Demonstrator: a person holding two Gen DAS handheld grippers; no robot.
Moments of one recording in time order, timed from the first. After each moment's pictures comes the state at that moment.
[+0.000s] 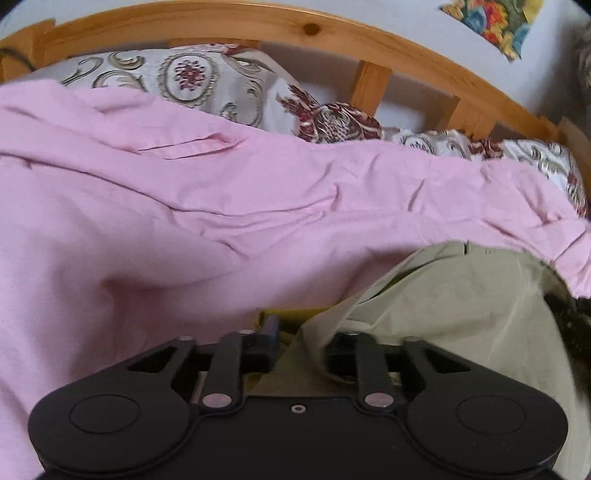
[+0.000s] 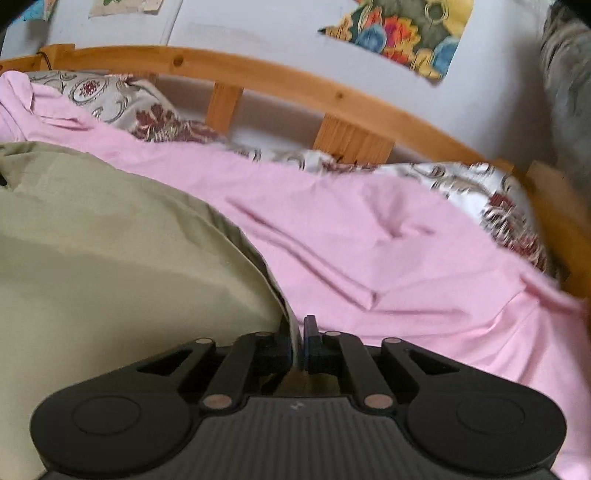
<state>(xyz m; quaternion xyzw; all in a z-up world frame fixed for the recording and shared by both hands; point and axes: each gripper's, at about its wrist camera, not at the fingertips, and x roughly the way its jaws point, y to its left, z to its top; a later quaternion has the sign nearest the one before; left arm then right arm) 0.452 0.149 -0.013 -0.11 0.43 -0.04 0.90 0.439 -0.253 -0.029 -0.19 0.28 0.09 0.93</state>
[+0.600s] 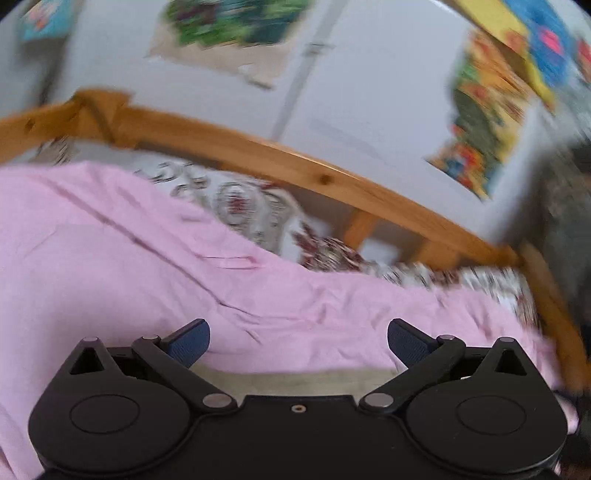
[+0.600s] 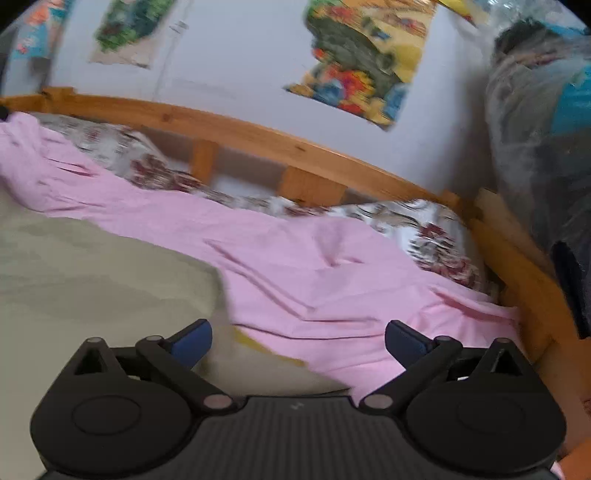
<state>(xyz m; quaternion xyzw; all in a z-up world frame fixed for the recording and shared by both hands) 0.355 0.171 0.060 -0.16 0.25 -0.04 0.95 0.354 -0.284 0.030 -0.19 0.21 0.12 0.95</state>
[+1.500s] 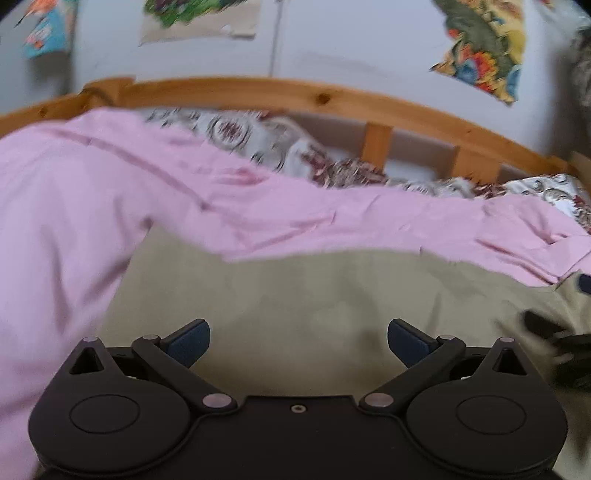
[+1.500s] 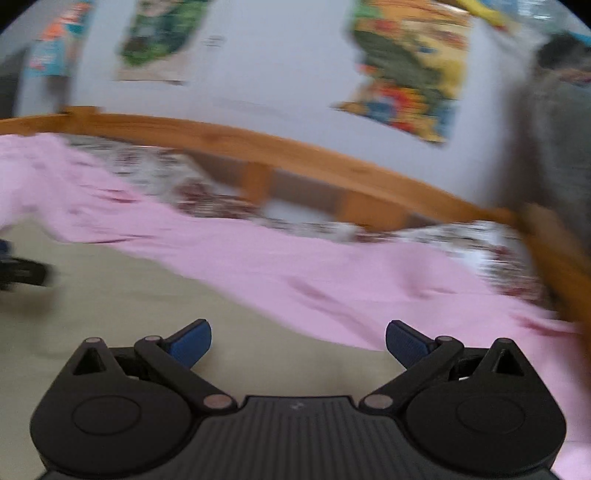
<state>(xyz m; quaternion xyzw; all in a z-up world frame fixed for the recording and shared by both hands) 0.344 0.057 -0.019 -0.09 0.30 0.09 0.95 0.372 -0.182 0.008 -0.15 0.20 0.16 0.95</state>
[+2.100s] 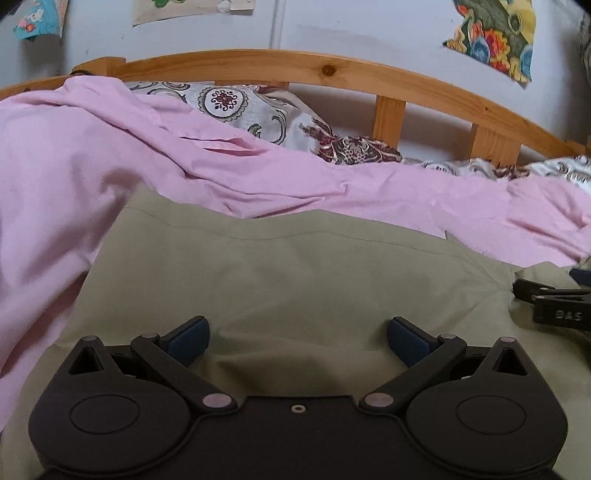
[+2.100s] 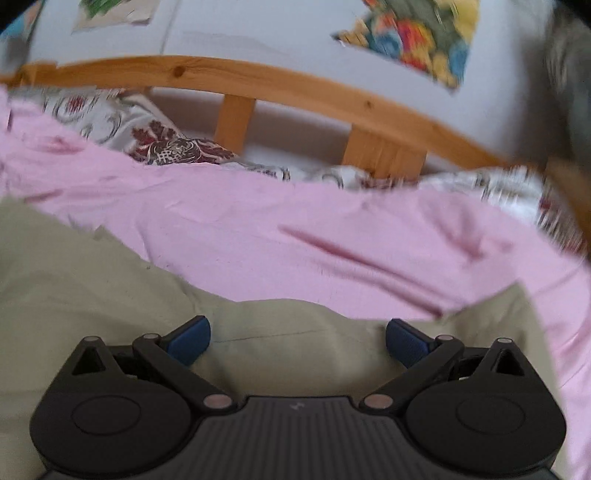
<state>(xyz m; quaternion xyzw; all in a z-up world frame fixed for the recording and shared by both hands) 0.382 0.063 -0.066 -0.08 0.28 0.08 0.95 0.469 -0.188 -0.063 -0.11 0.26 0.09 0.96</state>
